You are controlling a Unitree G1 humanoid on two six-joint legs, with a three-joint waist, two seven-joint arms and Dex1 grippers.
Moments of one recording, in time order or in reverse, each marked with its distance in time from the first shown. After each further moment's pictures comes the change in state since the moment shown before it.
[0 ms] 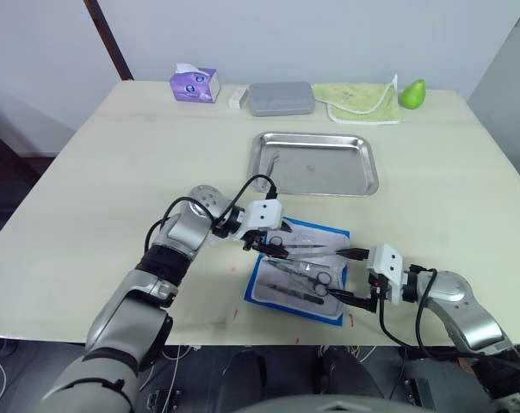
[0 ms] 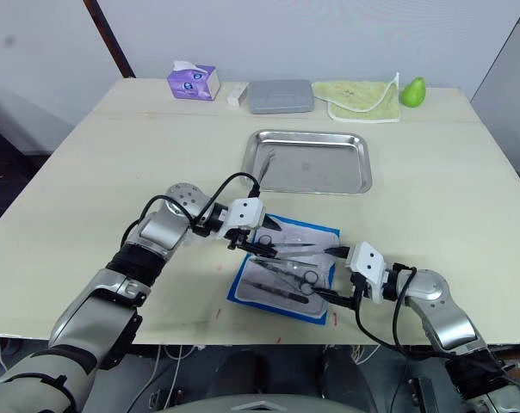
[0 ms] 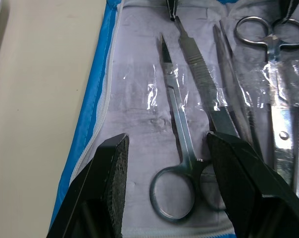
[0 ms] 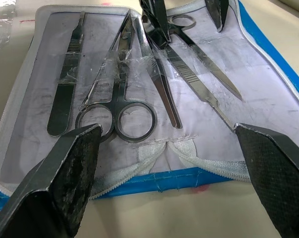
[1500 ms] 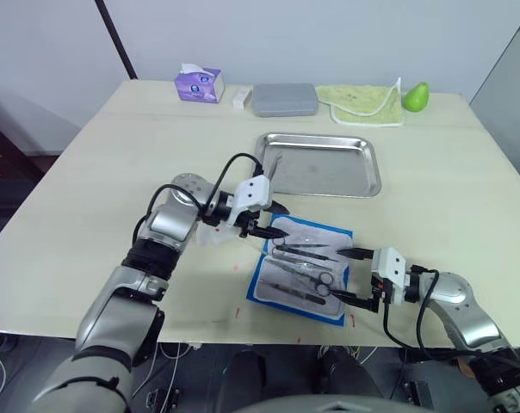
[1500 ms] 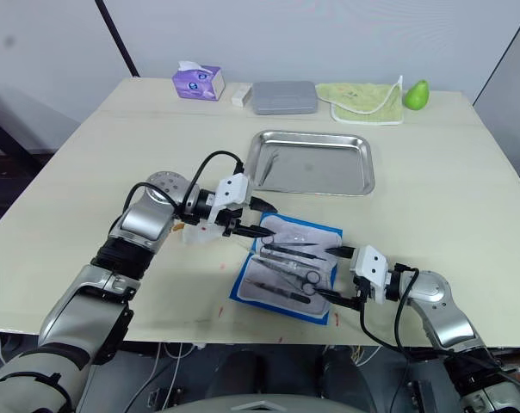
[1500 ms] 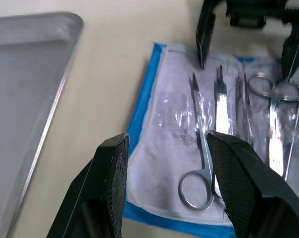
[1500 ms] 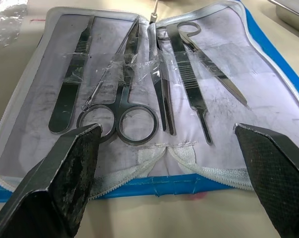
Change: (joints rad) left arm -0.011 0.047 0.055 -0.046 -0.156 0.096 0.000; right arm -0.013 0.010 0.000 0.111 0.005 -0.162 0.036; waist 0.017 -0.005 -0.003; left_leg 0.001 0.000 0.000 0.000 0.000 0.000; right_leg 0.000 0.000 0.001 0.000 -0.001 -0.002
